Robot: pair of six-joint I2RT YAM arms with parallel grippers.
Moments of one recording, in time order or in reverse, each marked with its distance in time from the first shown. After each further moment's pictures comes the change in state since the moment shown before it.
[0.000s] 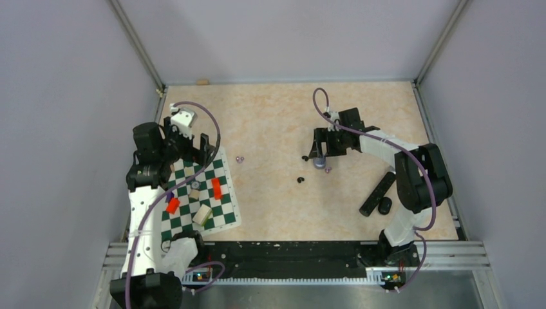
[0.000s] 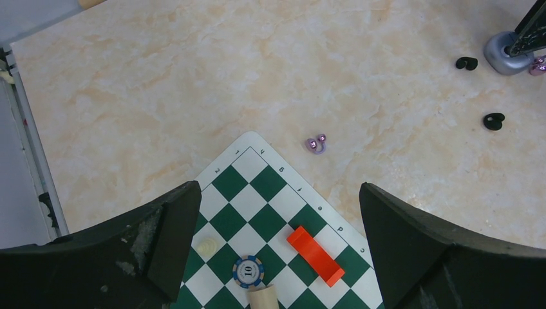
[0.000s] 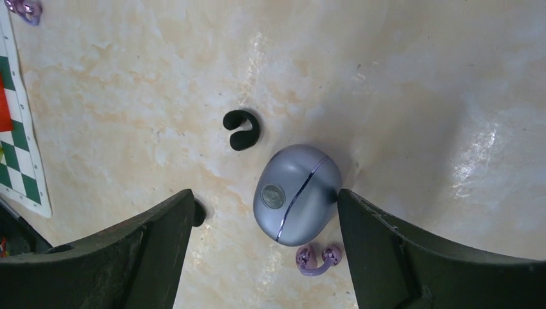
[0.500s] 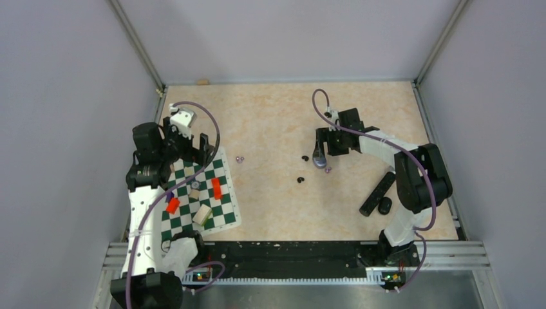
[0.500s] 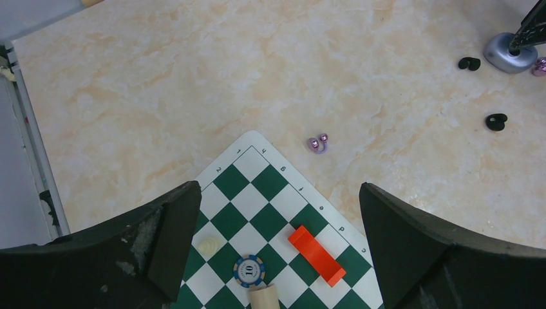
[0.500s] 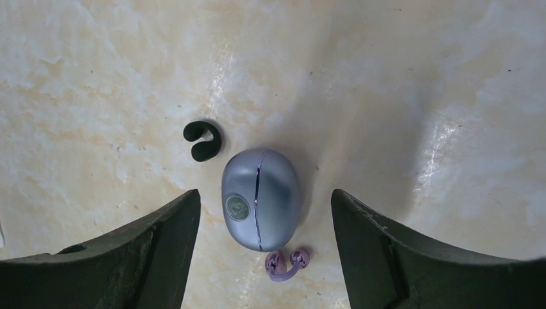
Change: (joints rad) left arm 0.004 0.000 -0.005 0.004 0.002 0.000; right arm 0.004 -0.001 -0.005 0.030 0.107 -0.017
